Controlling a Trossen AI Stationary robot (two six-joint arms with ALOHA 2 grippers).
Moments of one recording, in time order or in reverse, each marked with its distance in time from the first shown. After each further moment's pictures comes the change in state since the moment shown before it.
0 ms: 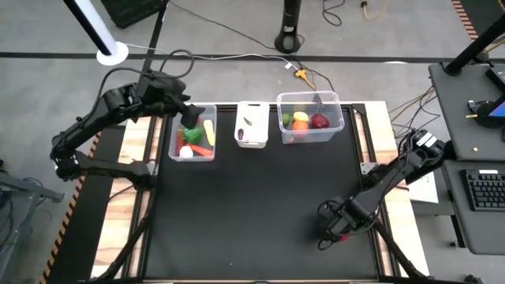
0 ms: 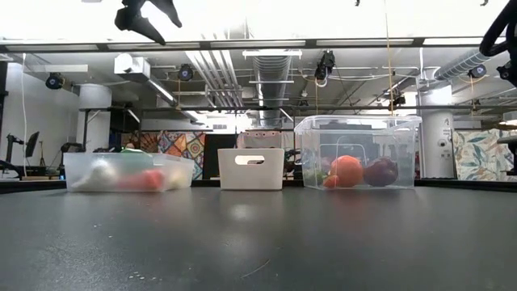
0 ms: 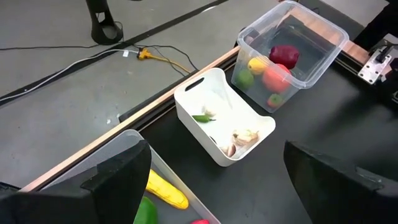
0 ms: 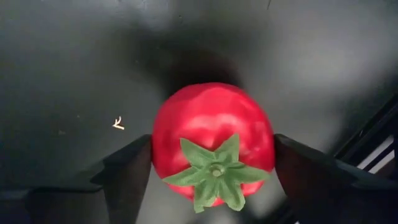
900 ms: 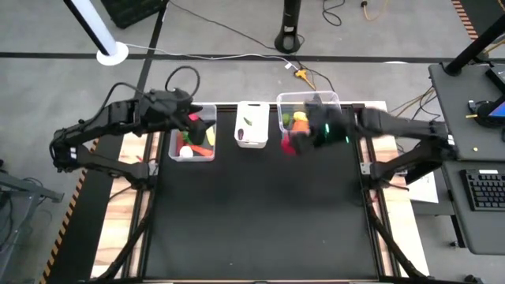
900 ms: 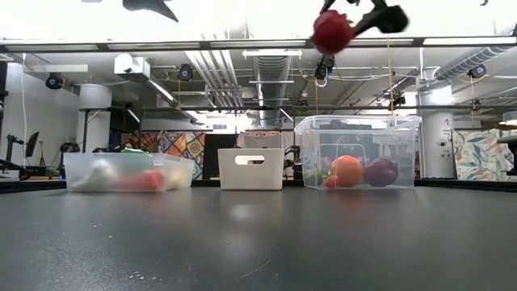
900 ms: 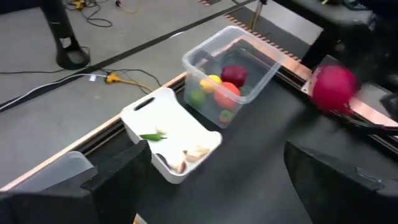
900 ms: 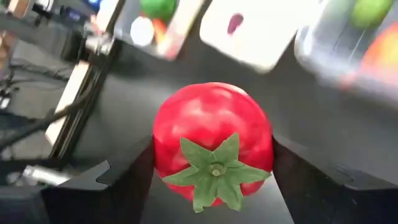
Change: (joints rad) left arm -0.313 0.004 -0.001 0.104 -0.172 -0.156; right arm -0.796 -0.199 0.523 -0.042 0.312 -0.904
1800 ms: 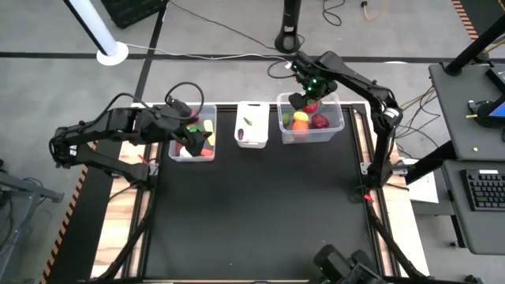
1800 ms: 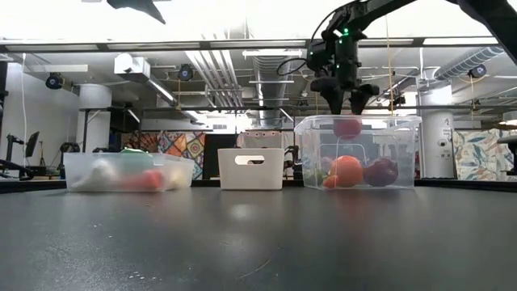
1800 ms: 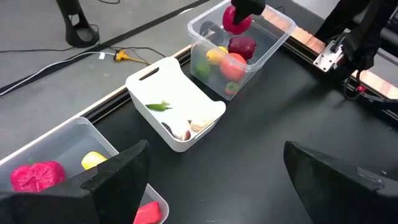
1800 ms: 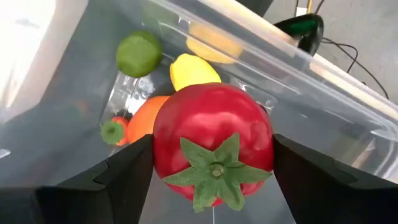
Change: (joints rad) left arm -0.154 0.001 0.000 -0.145 -0.119 -0.140; right arm -0.698 0.629 0.478 -0.470 -0.041 -0.744
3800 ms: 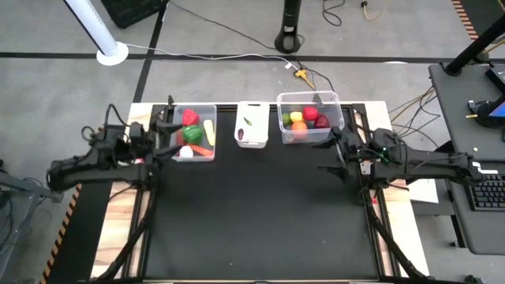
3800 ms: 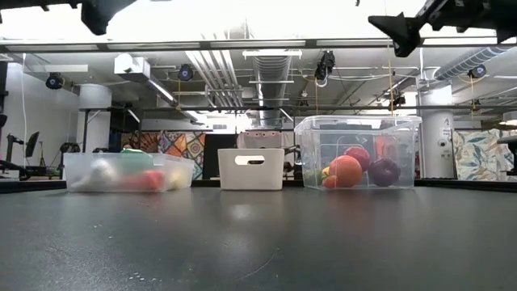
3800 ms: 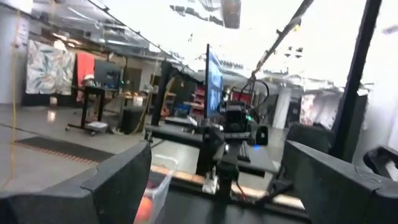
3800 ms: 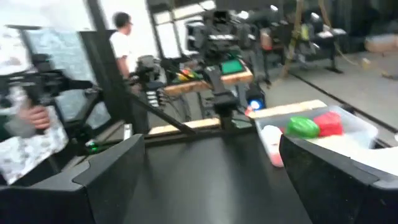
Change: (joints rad) left arm 0.080 -0.848 -0.972 1.111 0.371 0.409; right arm 0.598 -1.382 -1.484 1.600 -0.353 -0.038
